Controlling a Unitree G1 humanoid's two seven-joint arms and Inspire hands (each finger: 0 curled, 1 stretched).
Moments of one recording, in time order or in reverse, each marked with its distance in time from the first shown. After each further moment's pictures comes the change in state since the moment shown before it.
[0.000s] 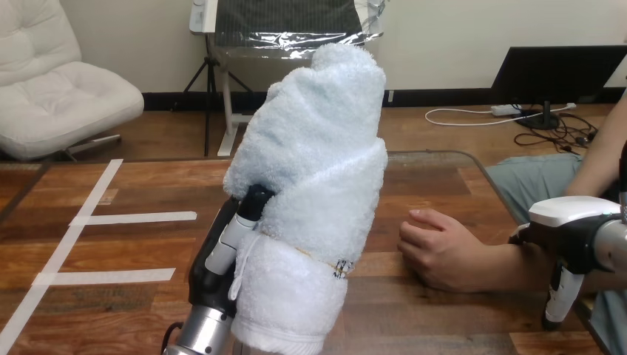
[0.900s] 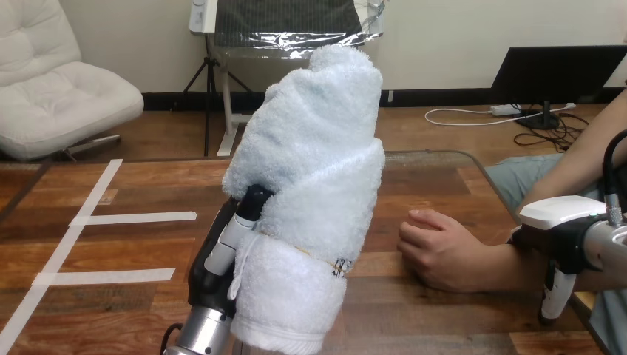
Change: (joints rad) left arm 0.003 0.000 -0.001 0.000 -0.006 0.000 0.012; right arm -0.053 0.009 0.067 0.126 -0.002 -0.078 -0.103
